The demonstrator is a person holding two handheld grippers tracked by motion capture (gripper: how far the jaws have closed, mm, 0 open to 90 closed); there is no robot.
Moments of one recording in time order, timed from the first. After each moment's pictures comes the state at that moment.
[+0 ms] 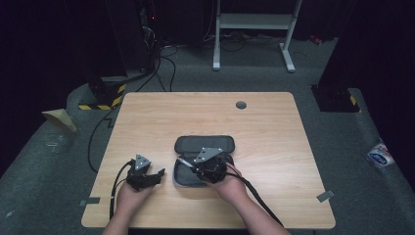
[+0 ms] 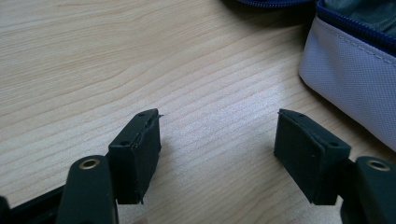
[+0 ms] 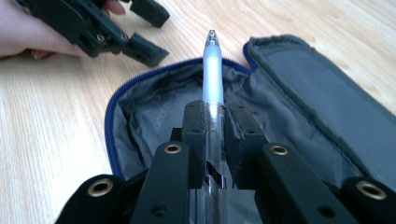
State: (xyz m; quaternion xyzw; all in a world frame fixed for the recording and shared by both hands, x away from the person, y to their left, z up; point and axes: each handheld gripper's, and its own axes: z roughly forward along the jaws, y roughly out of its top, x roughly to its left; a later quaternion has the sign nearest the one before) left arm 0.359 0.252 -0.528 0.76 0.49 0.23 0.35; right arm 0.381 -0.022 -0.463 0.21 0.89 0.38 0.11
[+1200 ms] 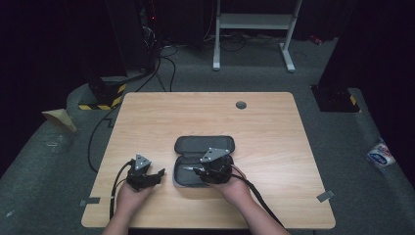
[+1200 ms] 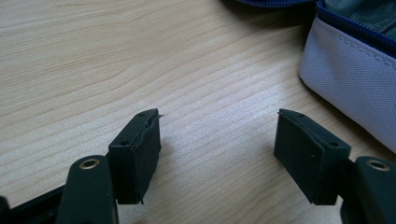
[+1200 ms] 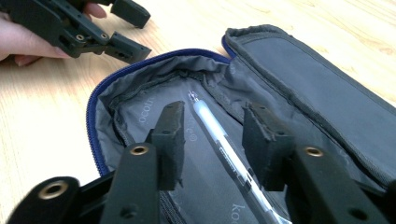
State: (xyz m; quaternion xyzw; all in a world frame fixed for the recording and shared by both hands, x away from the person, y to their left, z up) left arm 0.359 0.252 -0.528 0.77 0.49 0.23 0.35; right arm 0.380 -0.036 -0.467 0.25 0.88 0.39 0.12
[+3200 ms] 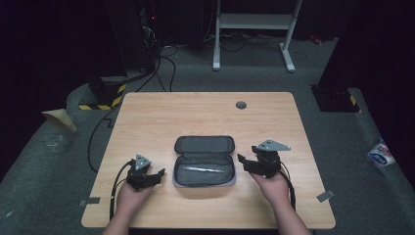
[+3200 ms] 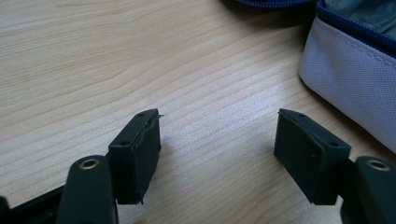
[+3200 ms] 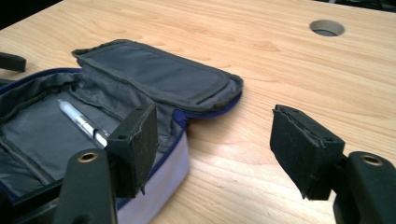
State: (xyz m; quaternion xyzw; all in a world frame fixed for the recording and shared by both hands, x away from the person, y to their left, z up) left arm 0.359 0.252 -0.528 0.77 0.49 0.23 0.35; right arm 0.391 -0.172 -0.452 0.43 0.78 0.43 0.18
